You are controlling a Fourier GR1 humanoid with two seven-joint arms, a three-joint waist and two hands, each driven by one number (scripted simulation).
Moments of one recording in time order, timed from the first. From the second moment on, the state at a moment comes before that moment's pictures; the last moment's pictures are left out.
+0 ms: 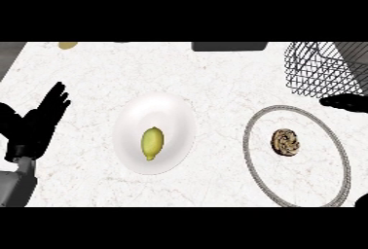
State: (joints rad) left arm -0.18 0.51 -0.10 -1.39 0.36 0.15 0.16; right arm -0.27 -0.84 0.09 -1.75 -0.43 0.57 -0.56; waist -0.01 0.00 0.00
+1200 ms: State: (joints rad) left arm -0.22 0.46 -0.11 -1.37 0.30 0.14 0.16; right arm -0.46 -1.26 0.06 -1.35 -0.10 0.67 -0.59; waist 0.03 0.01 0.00
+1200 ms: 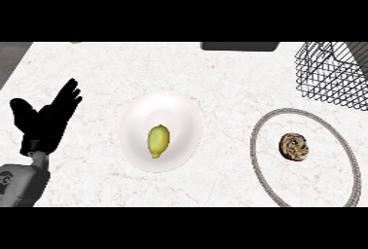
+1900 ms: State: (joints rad) left arm -0.23 0.45 -0.10 -1.35 0.29 0.12 0.15; right arm -0.36 -1.12 0.21 -1.21 -0.05 0.45 -0.83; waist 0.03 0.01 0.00
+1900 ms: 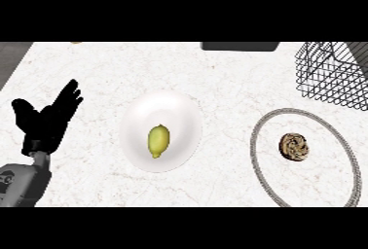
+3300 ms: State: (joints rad) left arm -0.24 0.42 -0.03 -1.33 0.25 0.08 0.17; right arm -0.53 -0.75 0.46 -0.83 0.25 0.28 -0.97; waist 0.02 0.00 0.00
